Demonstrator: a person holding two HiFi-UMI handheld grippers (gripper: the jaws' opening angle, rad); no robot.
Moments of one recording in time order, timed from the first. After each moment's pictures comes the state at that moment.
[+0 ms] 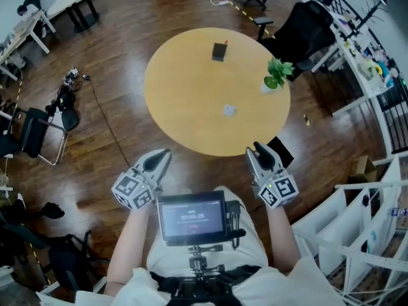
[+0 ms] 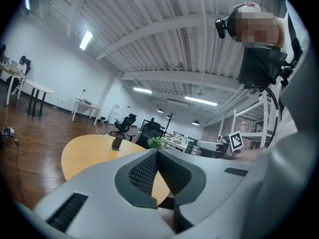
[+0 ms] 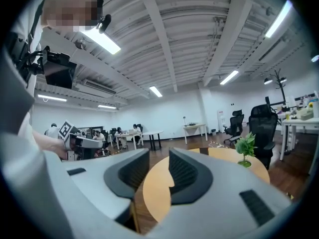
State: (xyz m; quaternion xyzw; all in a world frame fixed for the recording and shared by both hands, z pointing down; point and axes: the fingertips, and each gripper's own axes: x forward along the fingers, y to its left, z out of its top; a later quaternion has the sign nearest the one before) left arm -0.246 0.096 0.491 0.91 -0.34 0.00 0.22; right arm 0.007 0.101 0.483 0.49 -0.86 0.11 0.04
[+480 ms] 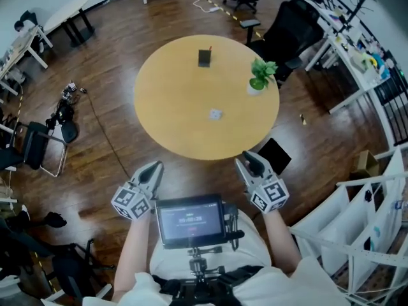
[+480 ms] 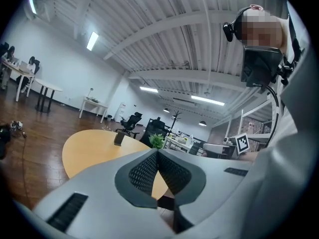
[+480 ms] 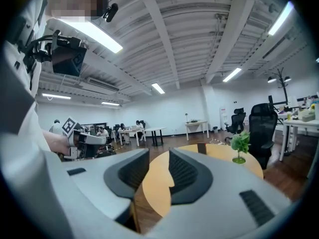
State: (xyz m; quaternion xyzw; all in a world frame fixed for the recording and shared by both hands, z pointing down) left arm -0.210 0.121 0.506 0.89 -0.37 0.00 0.25; right arm 0.049 0.131 0.498 0.47 -0.87 0.12 0.06
